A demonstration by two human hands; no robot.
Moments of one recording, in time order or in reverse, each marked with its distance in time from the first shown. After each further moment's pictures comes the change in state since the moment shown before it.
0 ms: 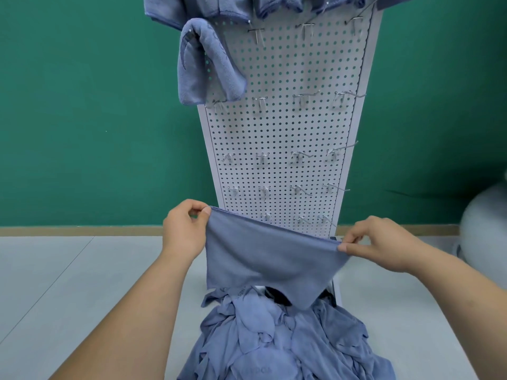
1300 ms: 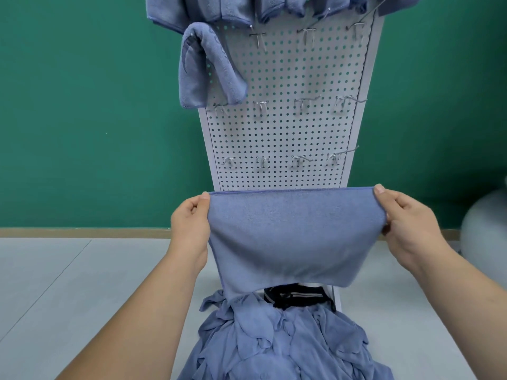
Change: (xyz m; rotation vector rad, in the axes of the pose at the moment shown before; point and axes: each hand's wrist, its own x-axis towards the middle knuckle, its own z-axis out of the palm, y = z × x) left_hand -0.005 0.031 0.017 -0.659 0.033 -0.341; right_hand 0.005 -0.025 -0.016 1.293 0.635 0.304
